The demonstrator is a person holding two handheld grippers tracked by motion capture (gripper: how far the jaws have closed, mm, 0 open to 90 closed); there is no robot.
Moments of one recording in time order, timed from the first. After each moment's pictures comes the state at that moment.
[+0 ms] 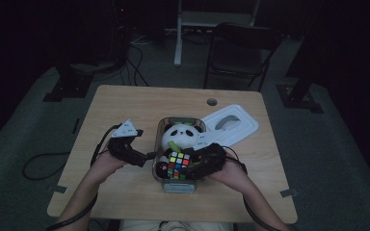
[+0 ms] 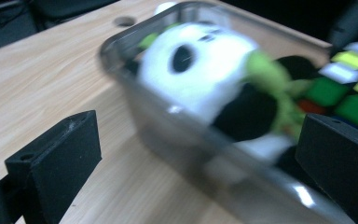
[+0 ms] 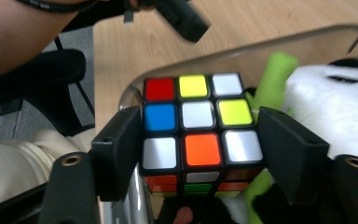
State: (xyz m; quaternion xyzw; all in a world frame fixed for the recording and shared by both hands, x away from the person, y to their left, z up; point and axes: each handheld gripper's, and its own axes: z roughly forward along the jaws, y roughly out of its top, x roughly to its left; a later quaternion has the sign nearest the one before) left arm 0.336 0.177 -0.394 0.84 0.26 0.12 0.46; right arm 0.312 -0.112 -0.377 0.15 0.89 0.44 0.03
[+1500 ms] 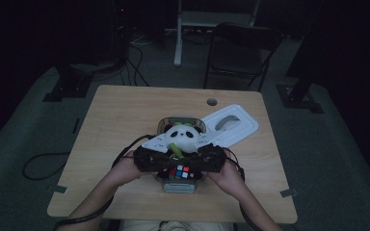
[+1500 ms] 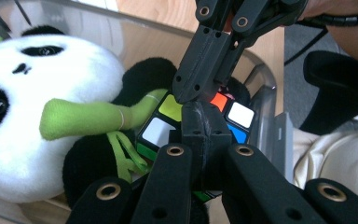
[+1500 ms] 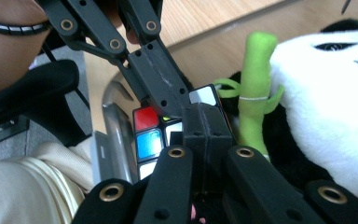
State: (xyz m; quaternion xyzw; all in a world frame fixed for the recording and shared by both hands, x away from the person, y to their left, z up) left arm 0.319 0.109 -0.392 0.90 0.13 0.01 0.41; right arm 0.318 -0.114 -0.395 0.22 0.88 0.43 0.00
